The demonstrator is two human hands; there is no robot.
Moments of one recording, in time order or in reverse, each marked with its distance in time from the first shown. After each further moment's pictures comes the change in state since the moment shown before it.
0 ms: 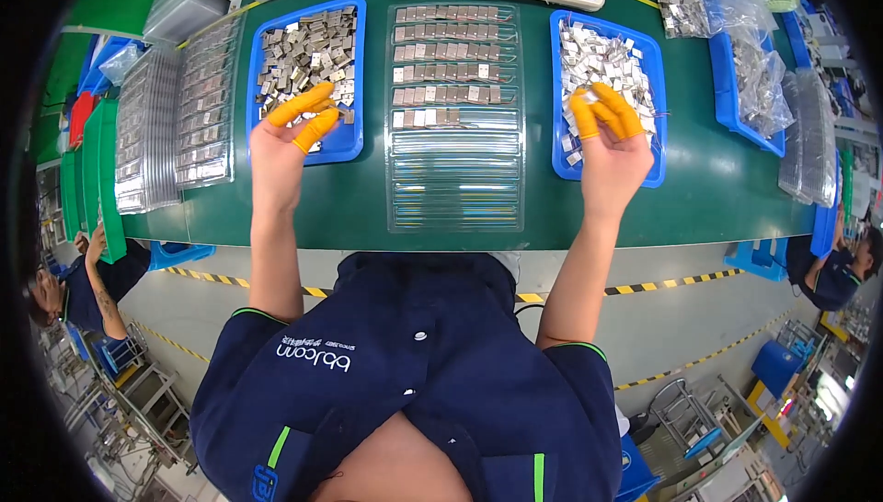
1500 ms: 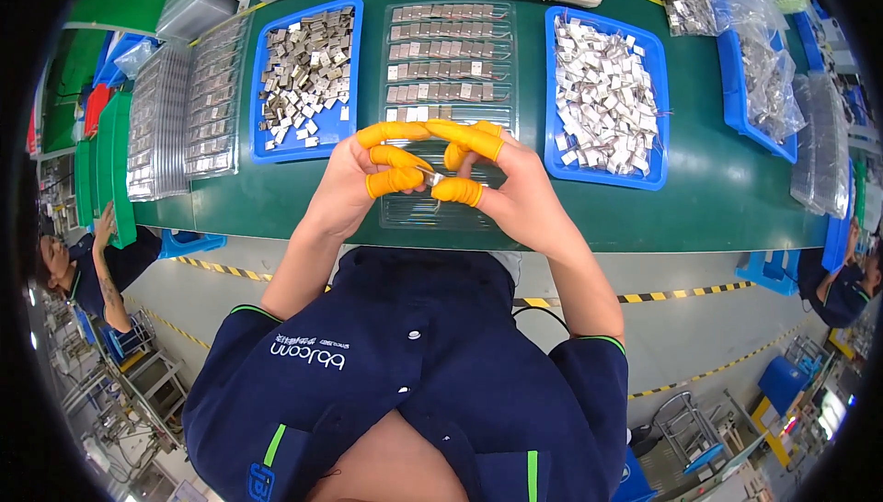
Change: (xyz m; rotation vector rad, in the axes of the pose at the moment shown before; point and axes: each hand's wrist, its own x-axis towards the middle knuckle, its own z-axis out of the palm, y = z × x) left_hand -0.035 0.000 0.066 -0.292 -0.426 -0.338; right_hand -0.032 -0.023 0.022 0.127 -0.895 0.034
